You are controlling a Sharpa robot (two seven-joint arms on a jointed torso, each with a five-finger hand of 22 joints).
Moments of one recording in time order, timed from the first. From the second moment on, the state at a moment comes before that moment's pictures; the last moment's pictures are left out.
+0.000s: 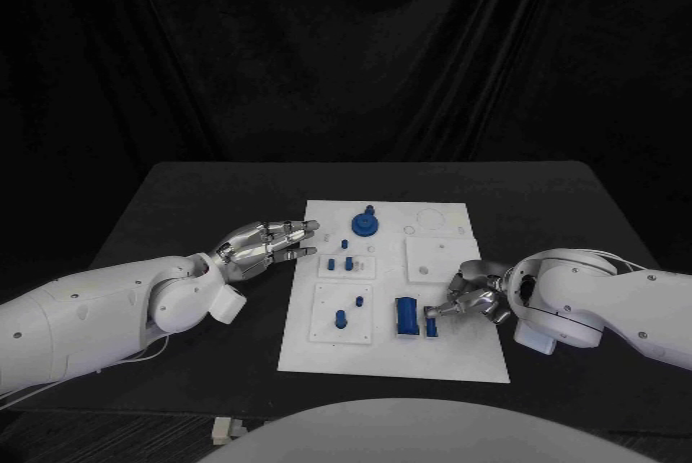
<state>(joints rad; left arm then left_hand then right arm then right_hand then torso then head) 1.04 -0.87 -0.21 1.33 -0.10 0.28 0.46 1.53 0.23 -0.15 0.17 0.55 0.49 0.12 0.13 0.06 0.14 0.10 0.20 0.04 0.08 0.14 0.07 0.02 0.17 0.11 0.27 0.05 0.21 1.12 -0.99 -0.21 1.74 -0.97 -0.05 -0.48 1.18 0.02 0.04 0.08 0.13 1.14 -0.03 1.09 1.31 1.46 -0.09 1.57 1.31 1.46 -0.14 1.48 1.31 0.05 1.47 -0.03 1.33 1.31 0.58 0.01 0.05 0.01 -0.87</state>
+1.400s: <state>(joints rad) 1.04 -0.87 -0.21 1.33 -0.10 0.28 0.46 1.53 0.23 -0.14 0.17 0.55 0.49 0.12 0.13 0.06 0.14 0.10 0.20 0.04 0.08 0.15 0.07 0.02 0.17 0.11 0.27 0.05 0.21 1.13 -1.07 -0.21 1.82 -1.00 -0.09 -0.46 1.21 0.10 -0.06 0.14 0.09 1.03 -0.02 0.86 1.30 1.46 -0.09 1.57 1.31 1.46 -0.14 1.47 1.31 0.05 1.47 -0.03 1.31 1.31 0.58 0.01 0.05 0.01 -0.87</state>
